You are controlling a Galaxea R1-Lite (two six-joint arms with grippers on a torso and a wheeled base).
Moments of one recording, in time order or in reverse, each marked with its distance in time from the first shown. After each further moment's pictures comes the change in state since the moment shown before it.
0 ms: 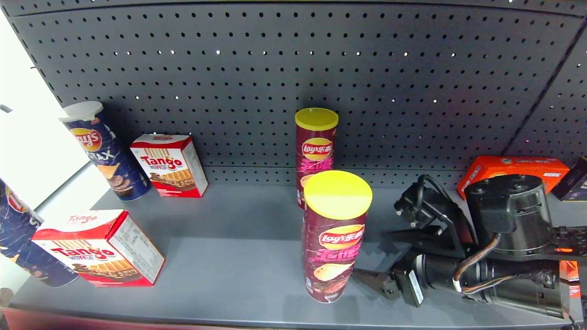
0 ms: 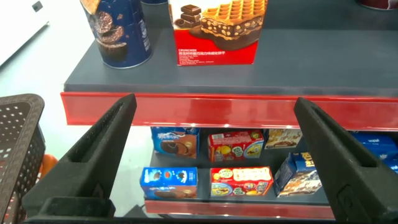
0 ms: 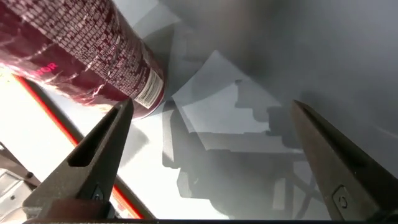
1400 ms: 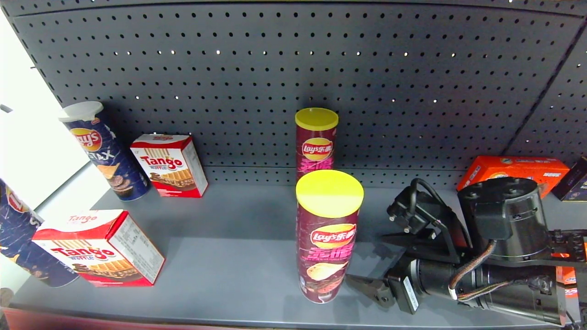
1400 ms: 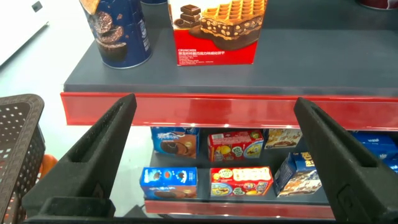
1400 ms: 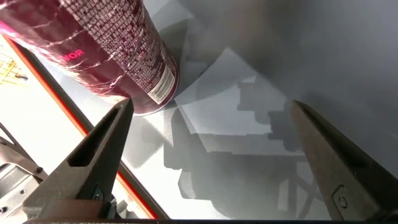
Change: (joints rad) left arm 0.000 0.000 0.000 0.000 -0.001 0.001; right arm 0.034 0.004 -0.004 0.000 -0.002 0.000
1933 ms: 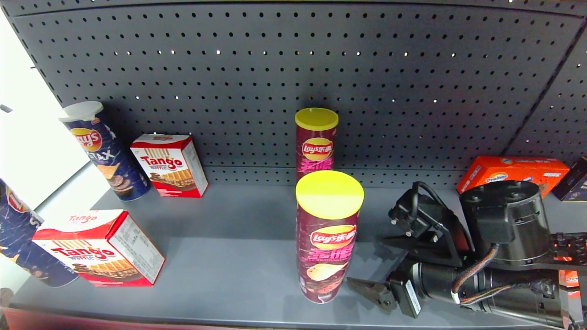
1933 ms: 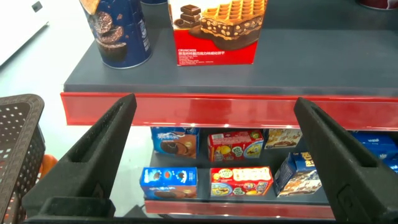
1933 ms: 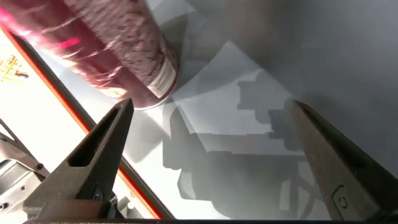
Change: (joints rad) left arm 0.000 0.000 0.000 0.000 0.000 0.000; right arm 0.000 -0.009 0.016 0.000 0.000 0.002
